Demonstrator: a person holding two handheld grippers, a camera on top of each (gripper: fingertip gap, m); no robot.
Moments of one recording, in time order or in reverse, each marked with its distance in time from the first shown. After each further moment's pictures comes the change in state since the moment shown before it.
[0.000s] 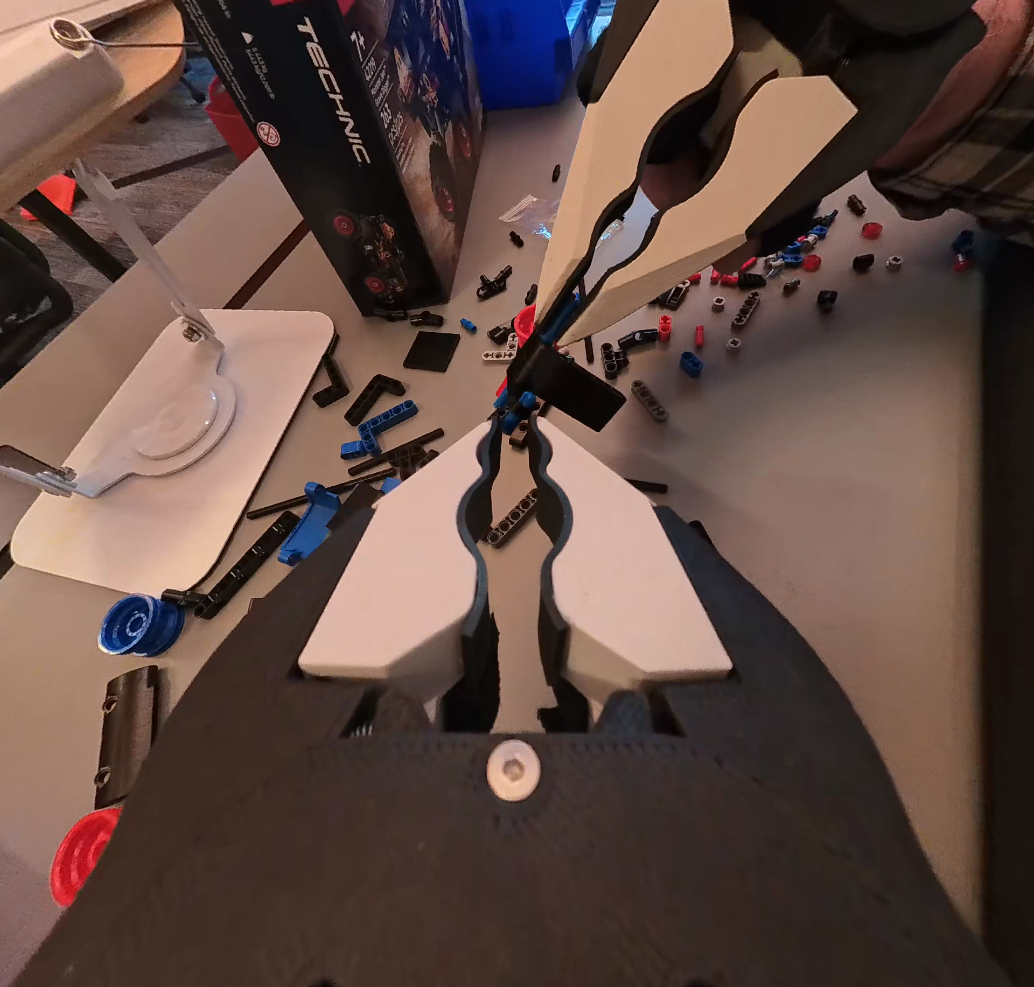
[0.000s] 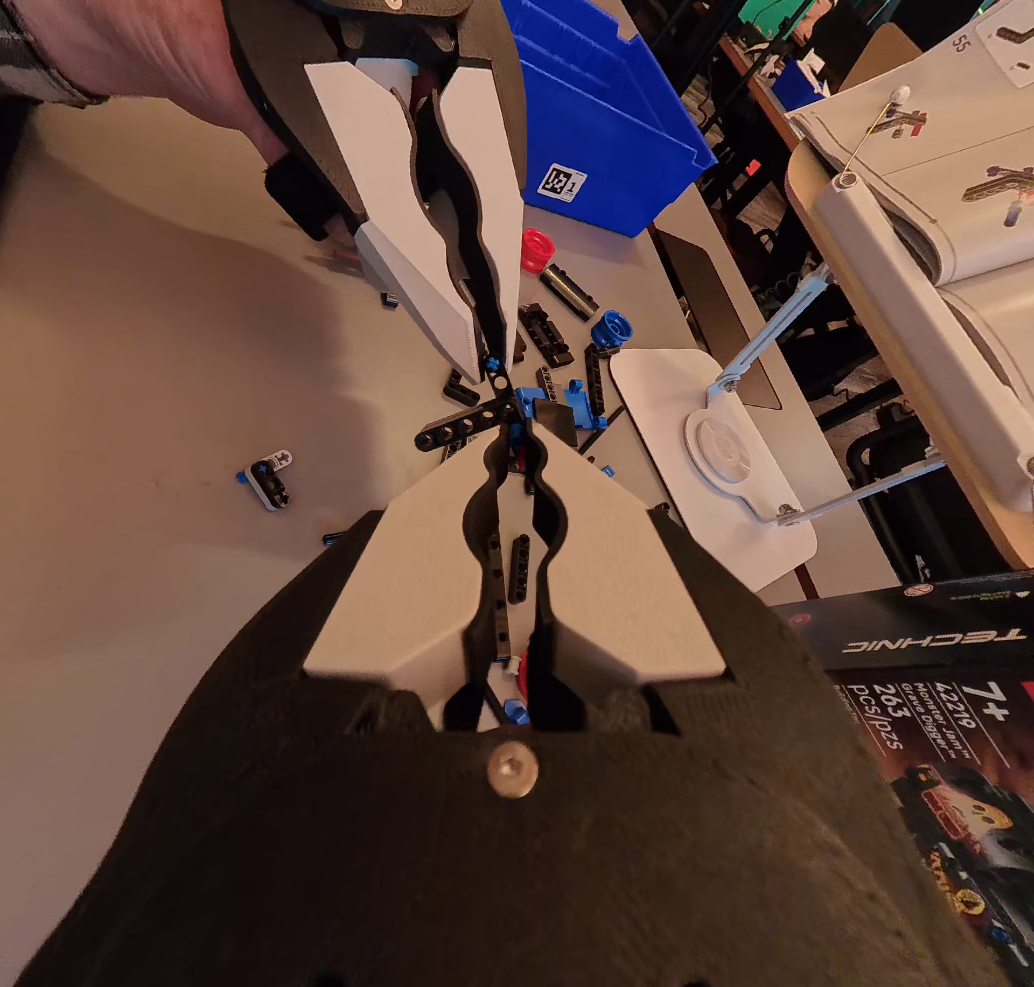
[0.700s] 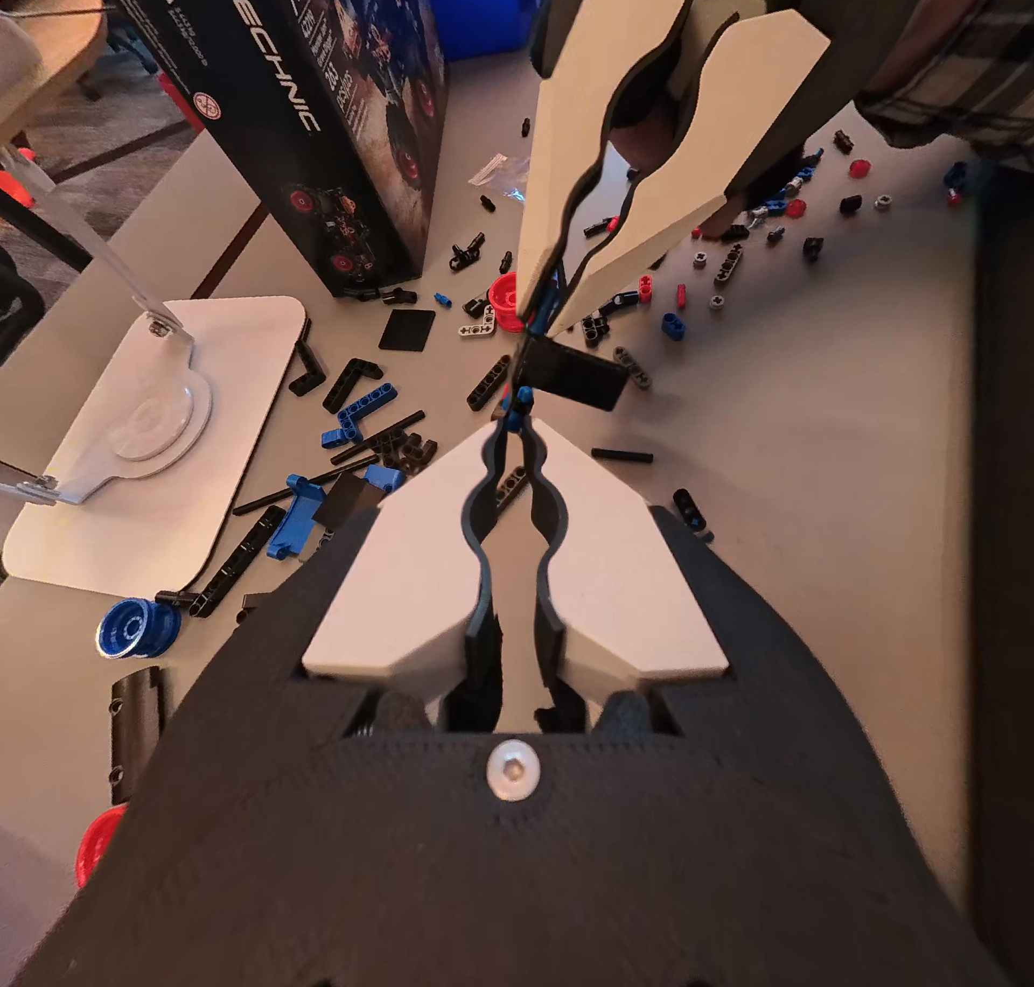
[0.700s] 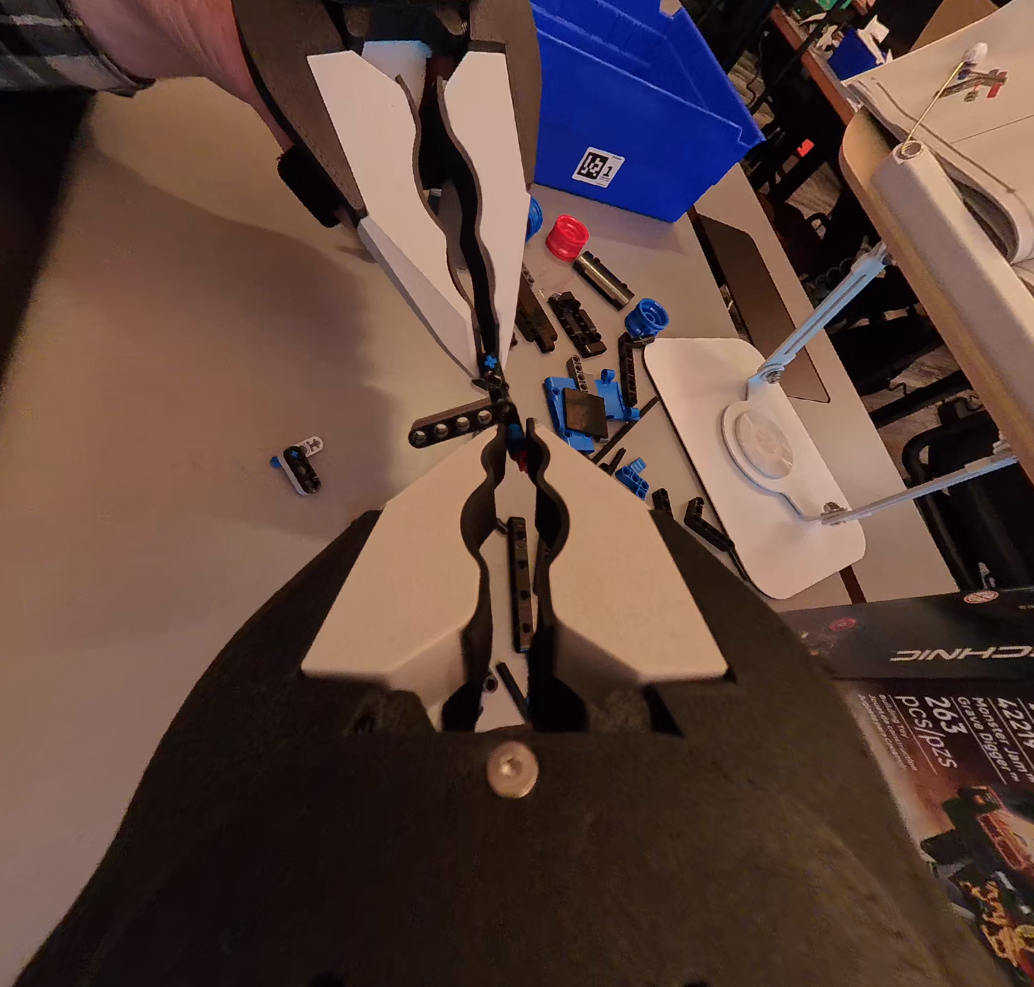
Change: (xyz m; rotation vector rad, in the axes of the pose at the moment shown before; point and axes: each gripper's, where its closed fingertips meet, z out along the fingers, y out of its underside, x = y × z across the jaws) left arm 0.010 0.008 0.000 -0.068 0.037 0.057; right arm -0.009 0.006 -0.001 -0.014 -0.073 0.029
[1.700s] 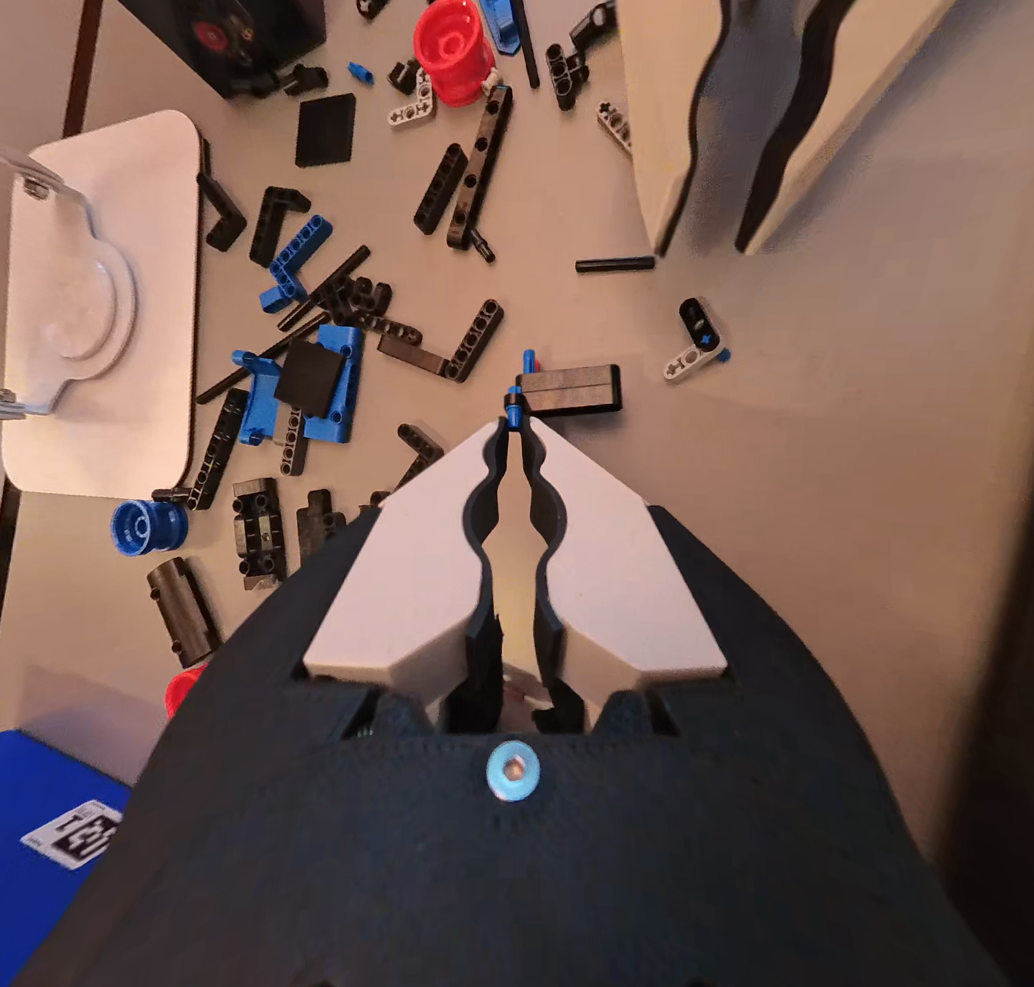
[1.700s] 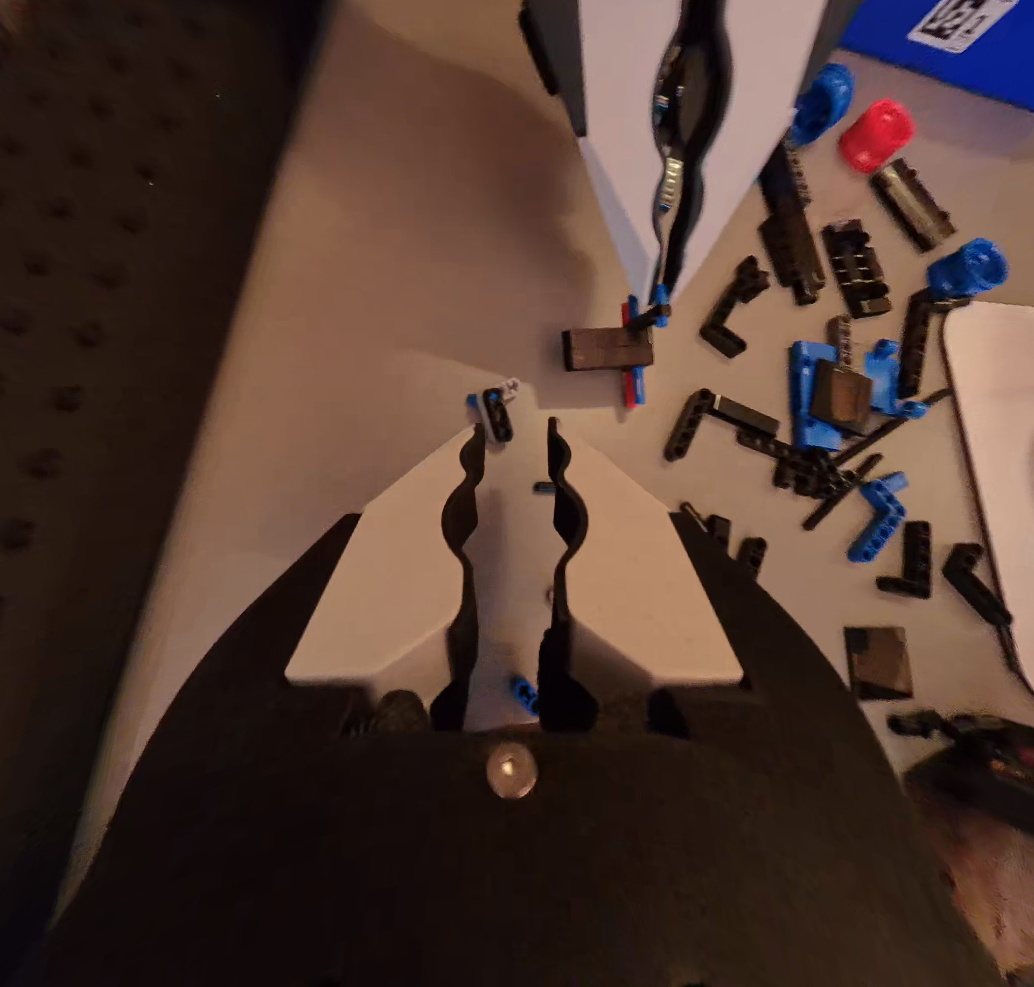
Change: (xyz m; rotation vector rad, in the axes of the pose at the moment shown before) left arm 0.009 0.063 -0.010 -0.358 0.024 0.147; right arm -0.083 0.027 0.009 -0.166 -0.371 -0.019
